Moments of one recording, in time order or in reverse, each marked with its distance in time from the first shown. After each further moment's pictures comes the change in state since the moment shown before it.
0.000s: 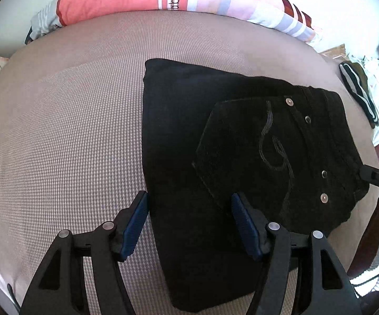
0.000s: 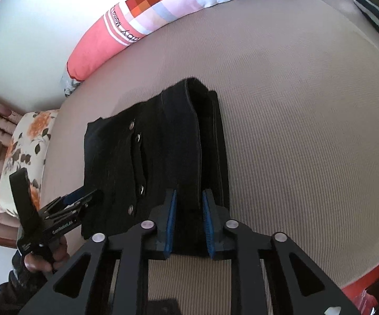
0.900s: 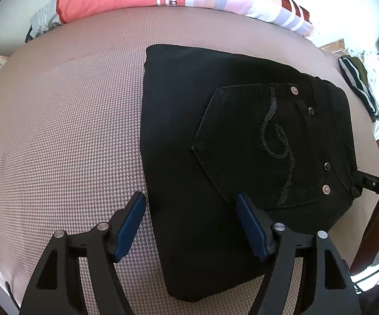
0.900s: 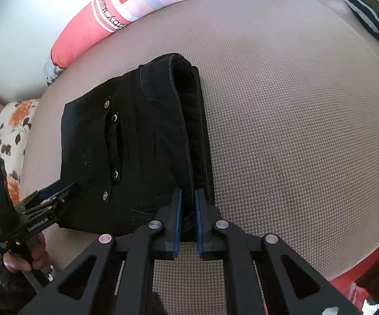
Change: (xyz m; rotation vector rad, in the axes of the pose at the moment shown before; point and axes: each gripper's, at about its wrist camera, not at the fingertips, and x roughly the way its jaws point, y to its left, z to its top) left arm 0.003 -0.002 -0.011 0.011 0.012 0.006; right arm 0.014 -0.008 -0.019 -0.005 0.029 -0.109
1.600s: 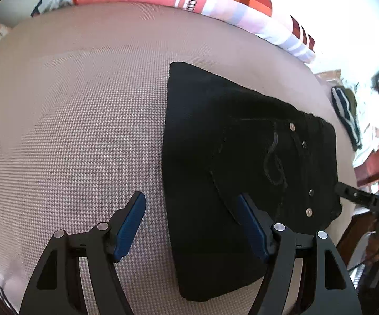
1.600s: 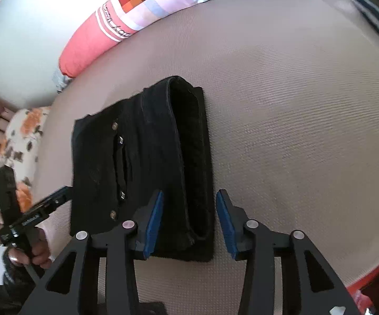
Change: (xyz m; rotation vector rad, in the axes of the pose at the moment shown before) left arm -0.012 0.048 0.016 -0.147 0.011 -0.165; right arm 0.000 -0.009 0.028 -0.006 0.003 0.111
